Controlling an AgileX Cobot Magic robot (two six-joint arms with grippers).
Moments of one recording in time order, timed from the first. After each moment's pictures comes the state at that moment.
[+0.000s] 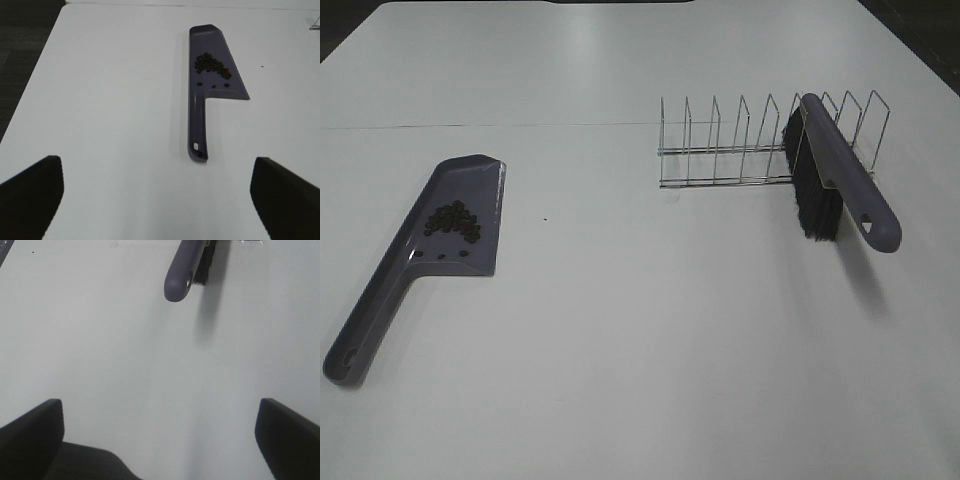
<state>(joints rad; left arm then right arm) -0.16 0.08 -0.53 0.12 1.08 -0.18 0.09 0.39 -0.47 0.09 0.94 -0.05</state>
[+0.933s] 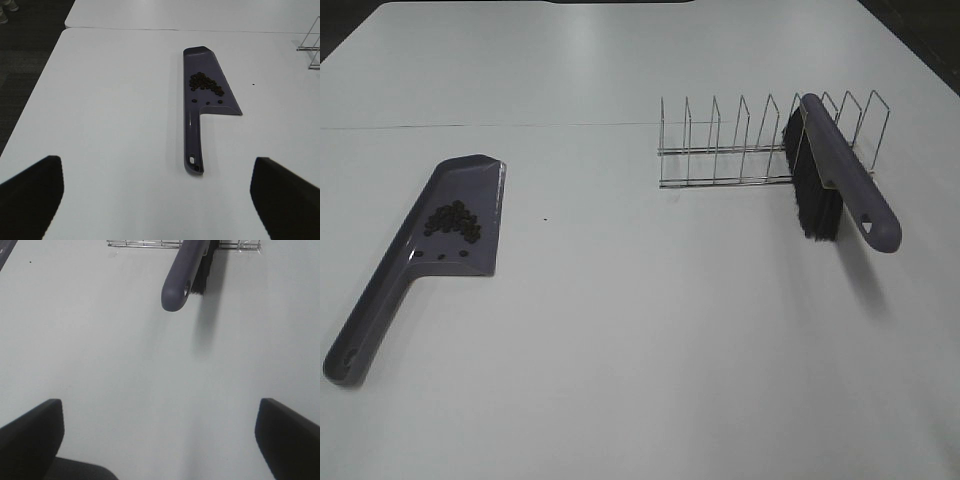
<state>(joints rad) -0.16 0.00 -0.52 0.11 1.08 -0.16 0.09 0.39 -0.42 0.09 0.85 -0.06</state>
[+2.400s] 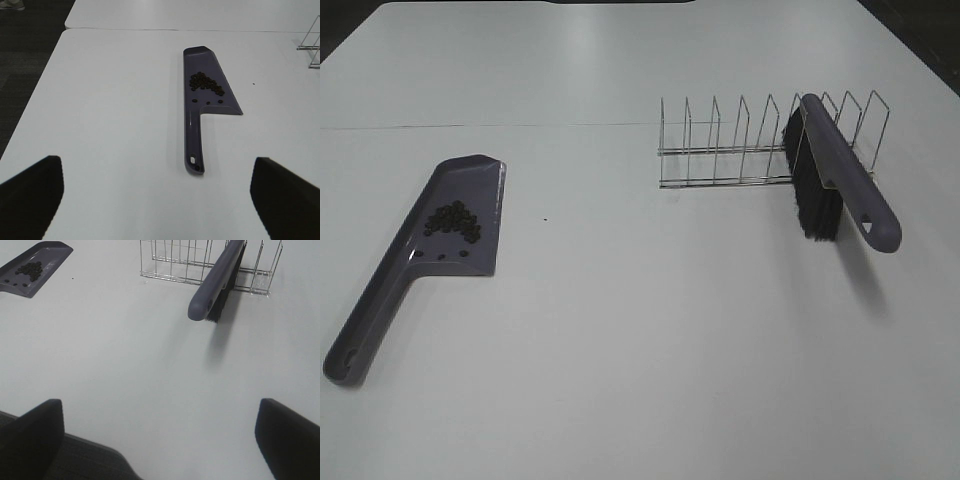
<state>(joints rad) -0.16 0.00 -0.52 0.11 1.08 -0.15 0.09 0.00 -0.46 0.14 1.11 -0.16</state>
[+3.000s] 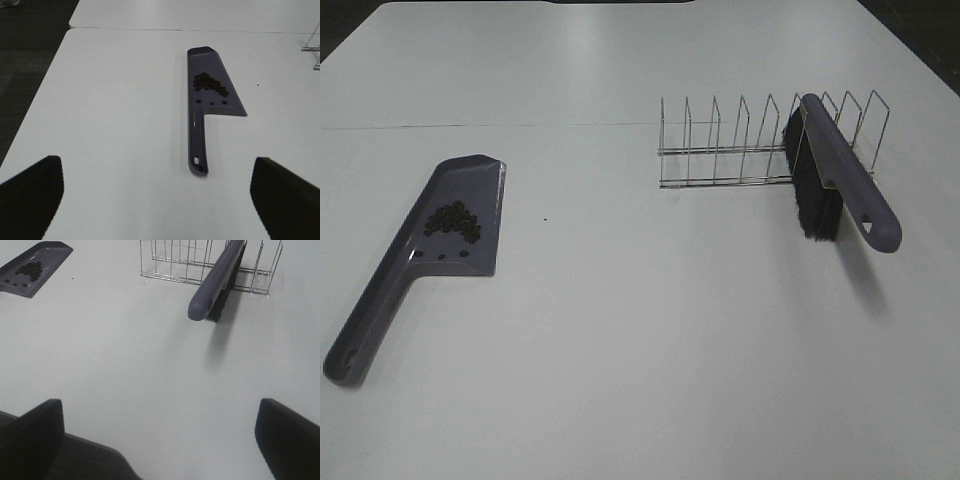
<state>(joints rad) -0.13 0.00 -0.52 0.11 1.08 -0.15 0.09 0.00 -0.46 0.14 1.11 -0.16</state>
